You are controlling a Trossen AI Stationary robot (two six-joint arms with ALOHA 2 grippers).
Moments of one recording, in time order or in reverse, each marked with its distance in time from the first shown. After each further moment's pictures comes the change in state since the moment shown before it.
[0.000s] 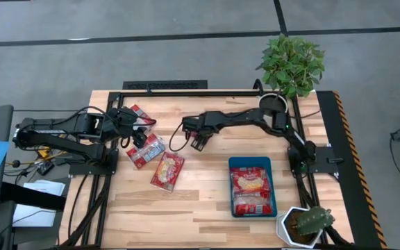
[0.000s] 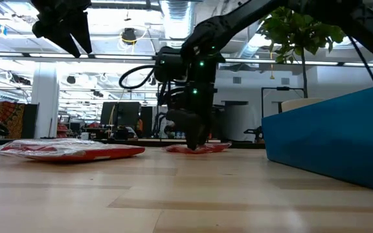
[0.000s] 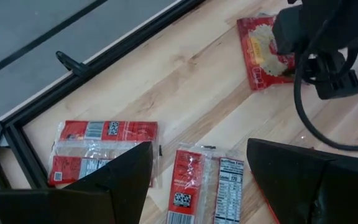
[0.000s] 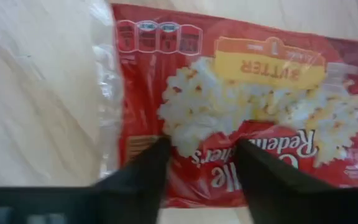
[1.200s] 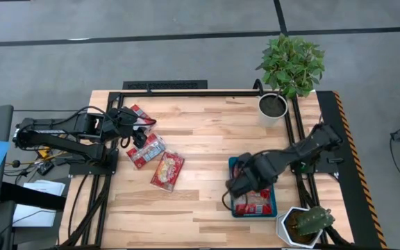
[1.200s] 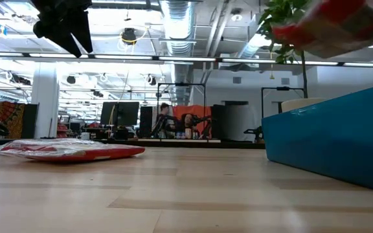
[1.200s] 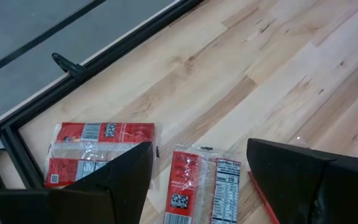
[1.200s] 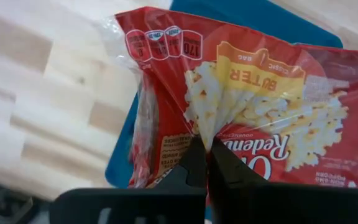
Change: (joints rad) left arm 0.000 0.000 0.000 0.011 0.007 0.008; right arm 0.651 -0.515 -0.019 -0.656 -0.105 1.276
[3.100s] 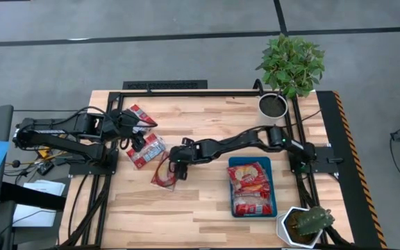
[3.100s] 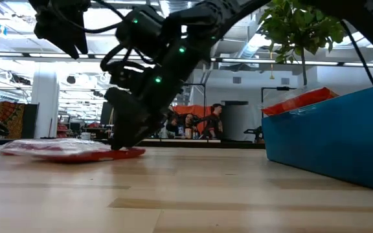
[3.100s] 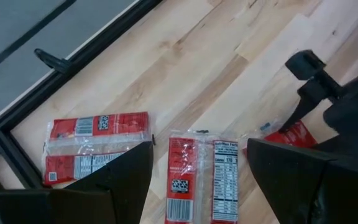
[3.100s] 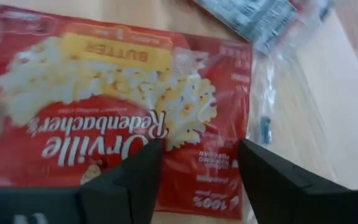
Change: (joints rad) left arm 0.000 0.000 0.000 -0.029 0.071 0.062; right arm -0.409 0.580 0.030 1.200 0.076 -1.430
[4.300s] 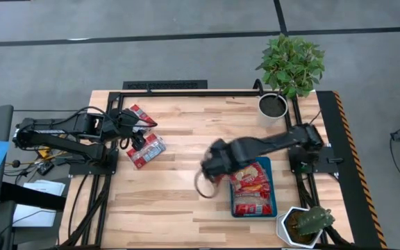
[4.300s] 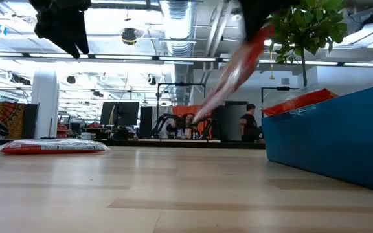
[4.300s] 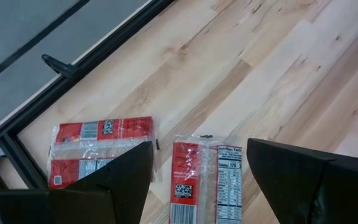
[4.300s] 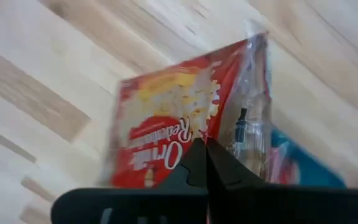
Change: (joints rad) left arm 0.000 0.000 0.000 0.007 -0.025 0.007; right arm 0.228 -0.407 0.185 -1.167 0.111 1.025
